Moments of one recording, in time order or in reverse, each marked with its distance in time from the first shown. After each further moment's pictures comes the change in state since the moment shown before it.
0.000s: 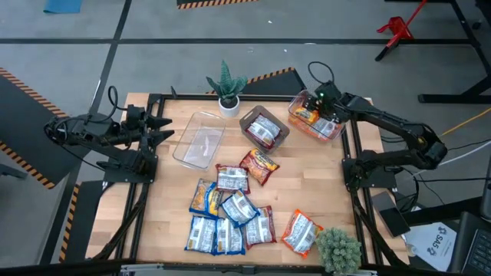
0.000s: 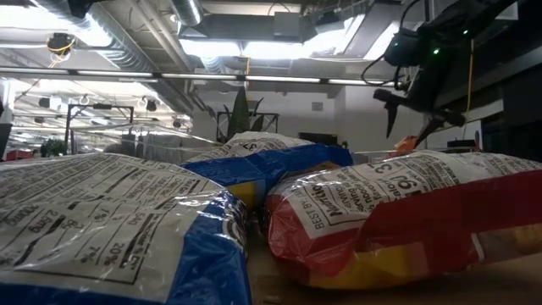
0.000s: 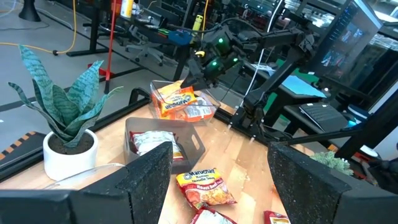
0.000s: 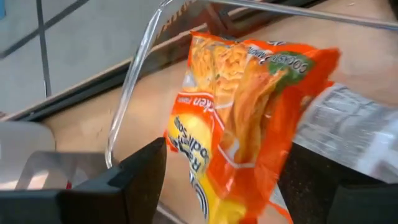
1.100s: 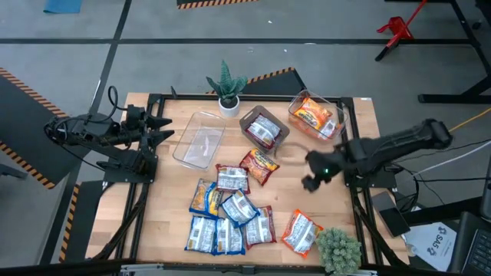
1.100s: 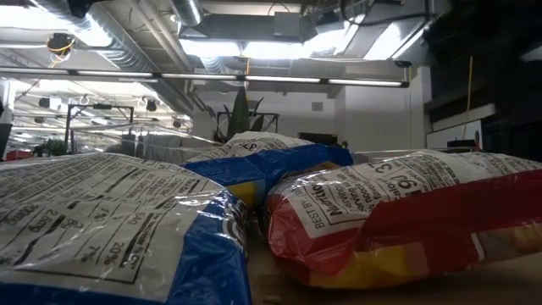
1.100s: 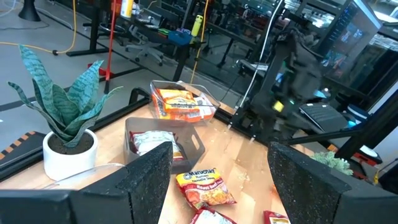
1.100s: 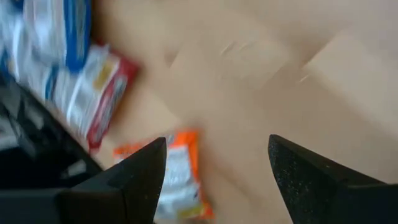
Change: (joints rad) left arm 0.000 0.000 0.000 0.000 0.001 -0.001; right arm 1.052 -0.087 0.001 -0.233 -0.304 0.142
